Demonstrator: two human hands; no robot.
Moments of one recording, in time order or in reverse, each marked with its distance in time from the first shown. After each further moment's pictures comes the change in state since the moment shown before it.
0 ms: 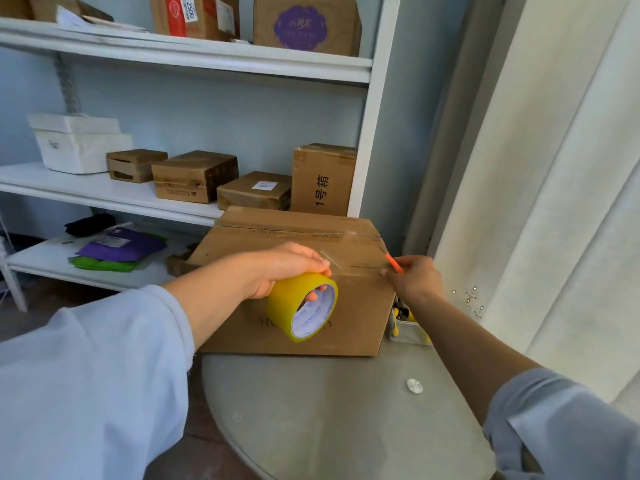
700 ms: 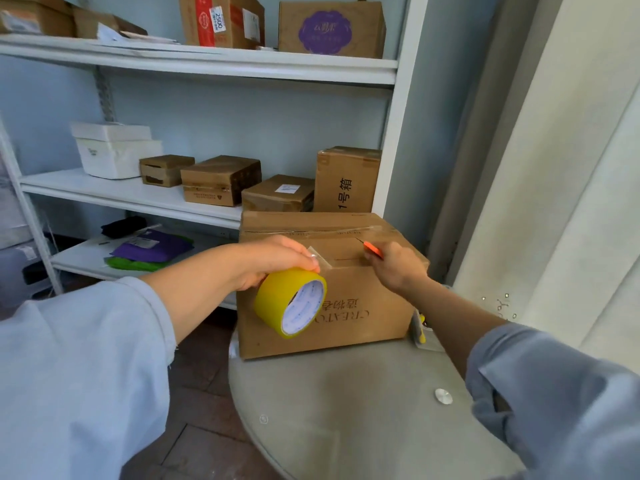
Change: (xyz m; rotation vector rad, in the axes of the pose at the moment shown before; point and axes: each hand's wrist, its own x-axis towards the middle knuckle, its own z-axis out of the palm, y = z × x) left_hand -0.015 -0.006 -0.043 0.183 0.176 -0.020; right_hand 0.022 -0.039 0.043 -0.296 -0.216 -0.366
